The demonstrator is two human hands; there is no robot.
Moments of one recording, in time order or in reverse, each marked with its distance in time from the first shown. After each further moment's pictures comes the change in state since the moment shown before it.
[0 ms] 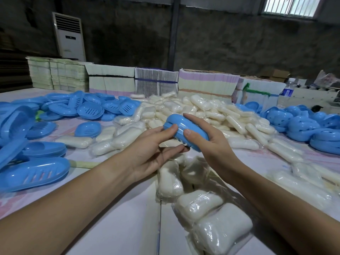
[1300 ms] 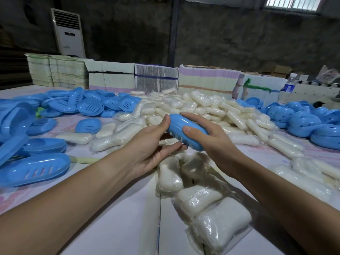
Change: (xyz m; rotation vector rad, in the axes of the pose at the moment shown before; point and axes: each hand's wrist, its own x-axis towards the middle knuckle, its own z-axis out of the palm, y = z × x) left_hand 0.001 -0.004 0.000 -0.016 0.125 0.023; right_hand 0.001 -0.006 -0.005 0.015 -0.101 0.048
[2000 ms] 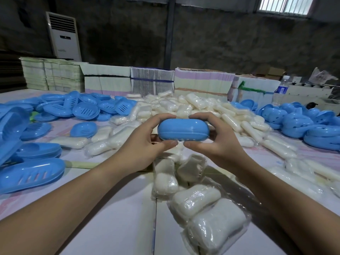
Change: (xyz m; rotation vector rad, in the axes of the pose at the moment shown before) left_hand 0.008 0.003 -0.021 0.915 -0.155 0.567; right_hand -0.007 -0.002 -0.020 -0.270 0.138 -0.217
